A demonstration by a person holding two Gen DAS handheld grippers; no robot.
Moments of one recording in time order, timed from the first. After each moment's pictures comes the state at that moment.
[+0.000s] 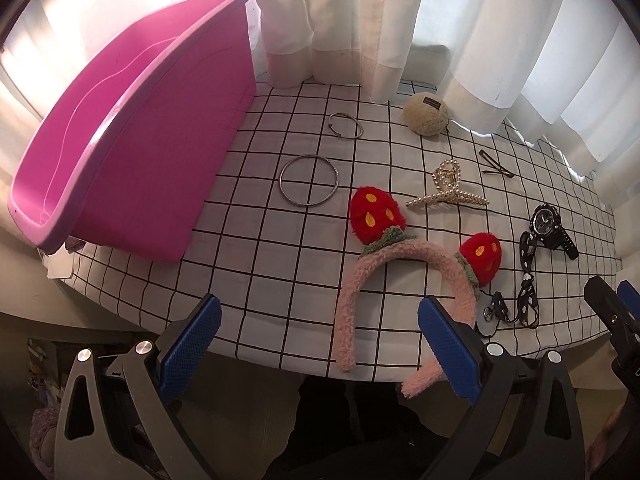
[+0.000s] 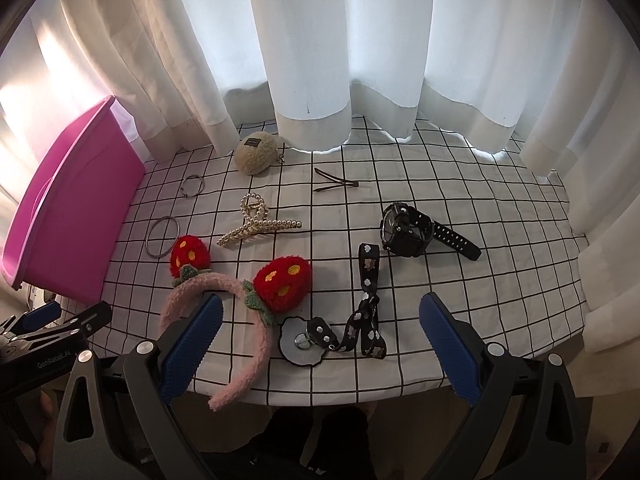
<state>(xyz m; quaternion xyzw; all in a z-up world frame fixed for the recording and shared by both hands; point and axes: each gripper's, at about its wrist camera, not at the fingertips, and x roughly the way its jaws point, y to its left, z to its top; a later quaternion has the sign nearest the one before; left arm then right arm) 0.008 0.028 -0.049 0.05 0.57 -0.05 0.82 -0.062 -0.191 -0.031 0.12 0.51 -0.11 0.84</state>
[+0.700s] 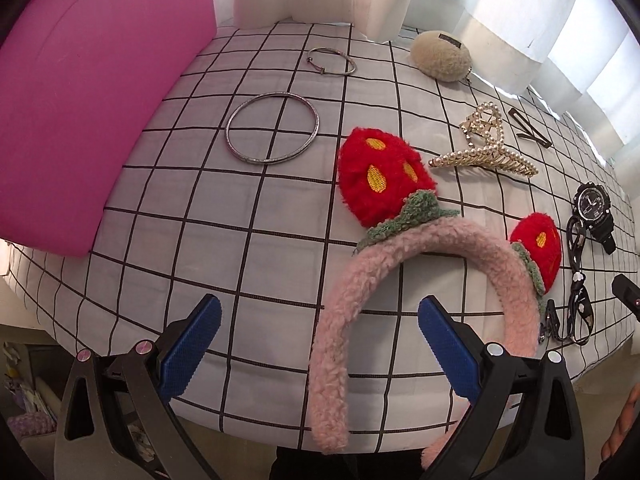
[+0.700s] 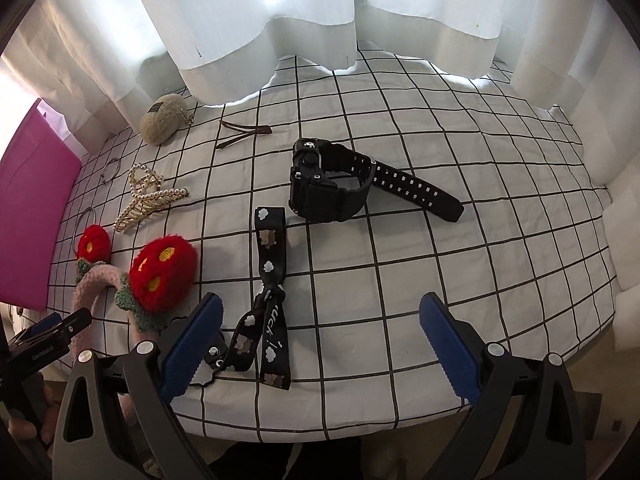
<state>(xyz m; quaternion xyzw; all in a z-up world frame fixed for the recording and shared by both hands) 0.035 0.013 -0.160 0.03 0.59 -0.07 0.81 -0.051 -0.281 -0.129 0.15 0.55 -0.13 0.81</state>
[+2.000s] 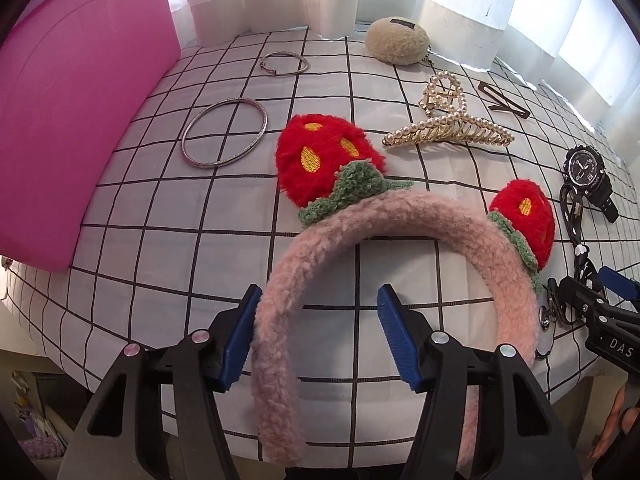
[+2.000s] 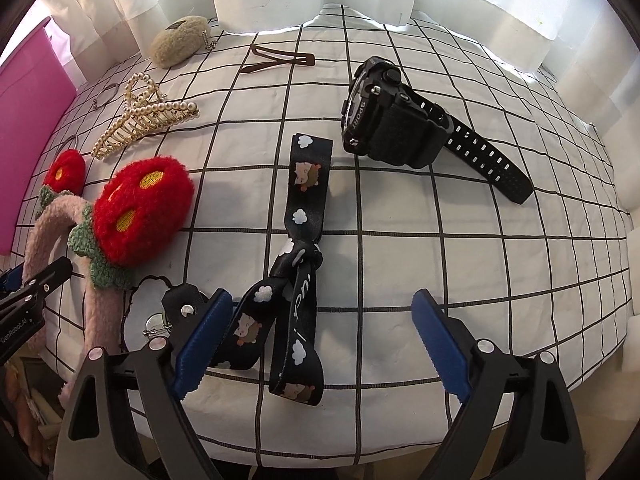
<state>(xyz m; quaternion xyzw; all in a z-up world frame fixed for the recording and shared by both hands) 0.011 -0.010 -0.170 0.07 0.56 -0.10 0.82 -0.055 -0.231 -0.170 0.07 0.58 -0.11 0.80</state>
